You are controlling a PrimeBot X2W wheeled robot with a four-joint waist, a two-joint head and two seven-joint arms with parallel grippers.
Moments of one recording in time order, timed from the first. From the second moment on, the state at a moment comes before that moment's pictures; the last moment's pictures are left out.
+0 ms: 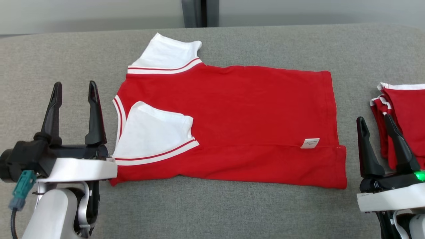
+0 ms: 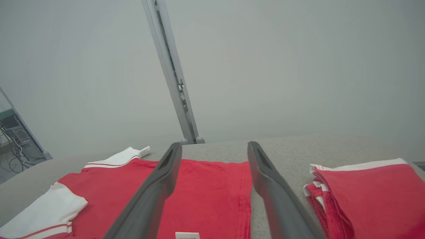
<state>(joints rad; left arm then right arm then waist) -0.25 0.25 -0.16 -0.03 -0.37 0.20 -0.22 -0.07 -0.15 0.01 -0.07 0.39 0.13 -0.16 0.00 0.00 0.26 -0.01</state>
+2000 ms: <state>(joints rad) -0.14 0.28 -0.23 0.23 -0.44 0.13 0.03 -0.09 -0.09 0.11 0.30 0.40 0.13 -0.15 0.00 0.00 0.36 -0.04</state>
